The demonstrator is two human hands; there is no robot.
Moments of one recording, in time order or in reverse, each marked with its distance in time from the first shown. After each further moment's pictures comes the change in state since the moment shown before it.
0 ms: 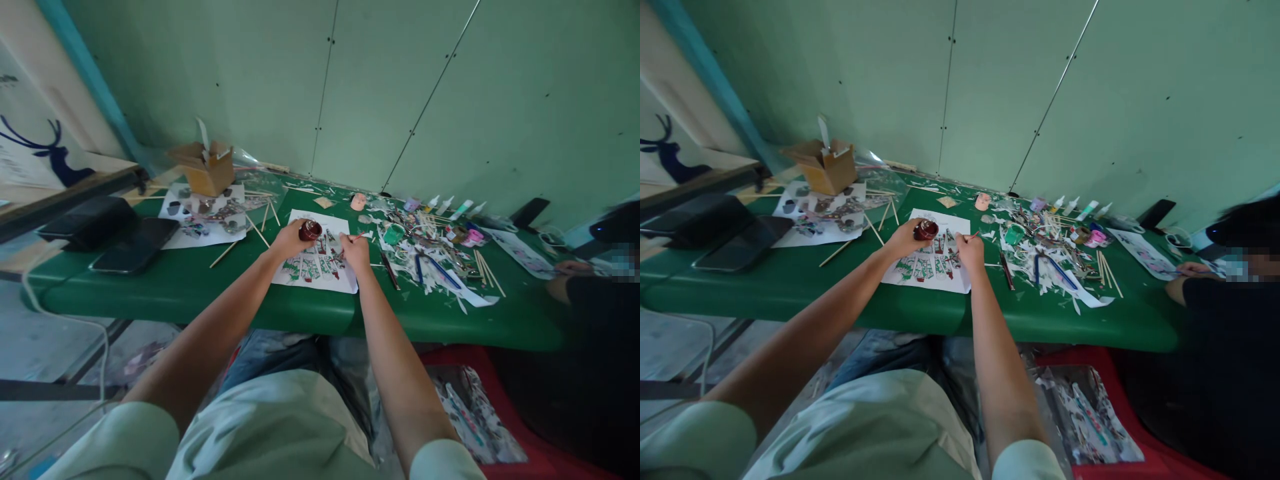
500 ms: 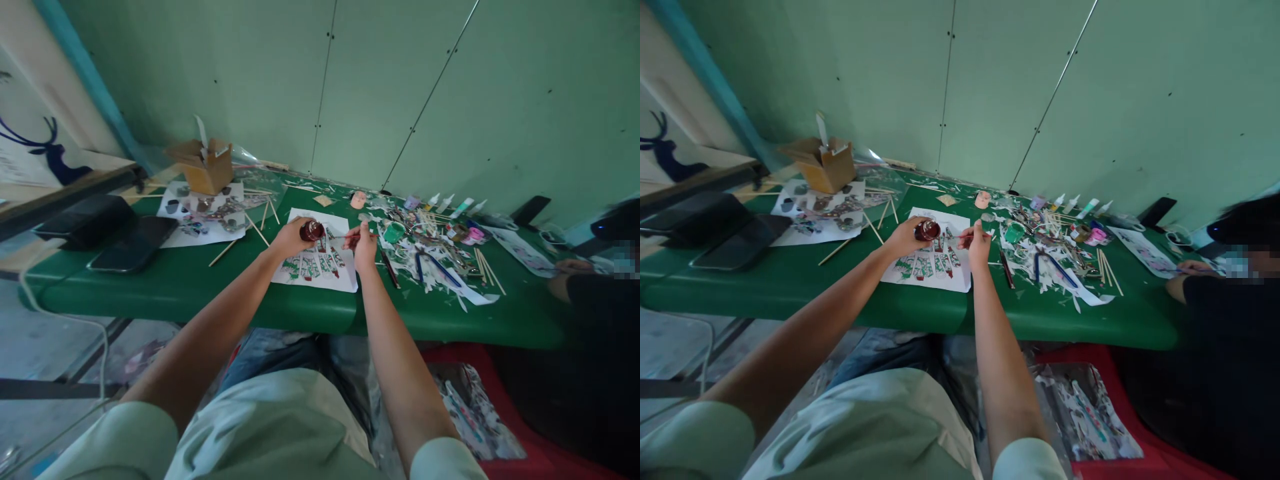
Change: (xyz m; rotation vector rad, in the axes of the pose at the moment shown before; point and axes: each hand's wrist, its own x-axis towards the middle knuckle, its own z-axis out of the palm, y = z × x) left_hand 0.001 0.000 0.000 -0.006 -0.004 0.109; right_hand 0.005 -0.010 -0.004 0.750 0.093 0.184
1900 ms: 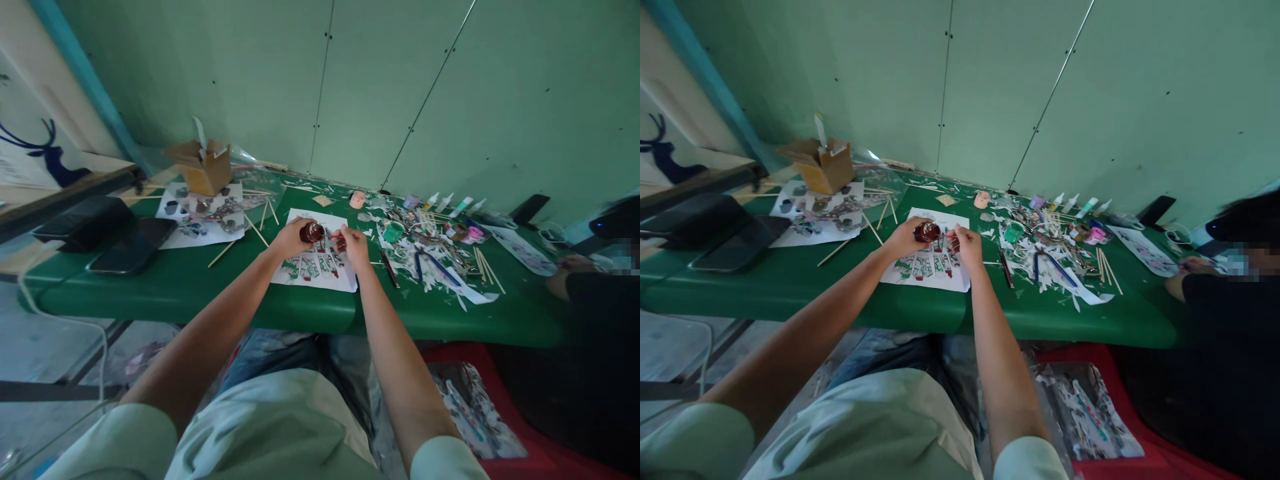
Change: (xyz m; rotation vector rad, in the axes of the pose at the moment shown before) left_hand -0.002 0.004 -0.002 -0.028 -0.016 0.048; right_hand -0.007 -0.001 0.007 -0.155 -0.167 0.054
